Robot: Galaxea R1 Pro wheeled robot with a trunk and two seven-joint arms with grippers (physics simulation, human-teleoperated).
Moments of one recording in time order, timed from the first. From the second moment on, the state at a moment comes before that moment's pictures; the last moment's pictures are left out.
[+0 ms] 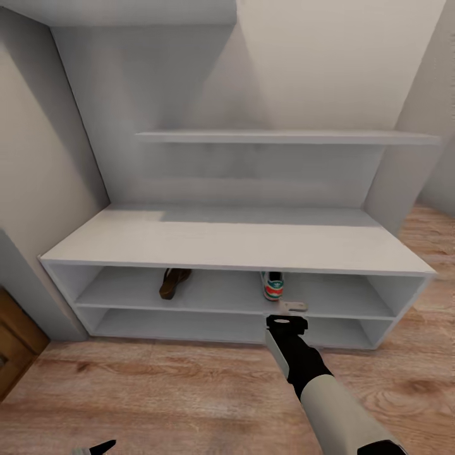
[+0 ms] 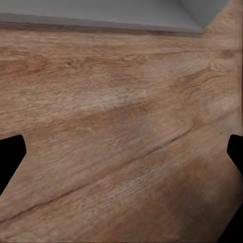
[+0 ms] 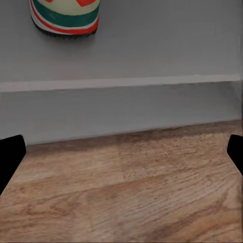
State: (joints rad) left arm -0.15 0.26 0.37 -0.54 -0.02 -0.33 -1.19; right arm -0.72 0.17 0.12 -0.68 -0.08 0.42 -0.57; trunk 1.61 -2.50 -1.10
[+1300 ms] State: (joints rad) left arm -0.15 0.26 0.37 -0.54 -0.03 -0.33 -1.19; right arm -0.72 0.17 0.12 -0.67 -0.08 0.42 -0.57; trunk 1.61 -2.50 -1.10
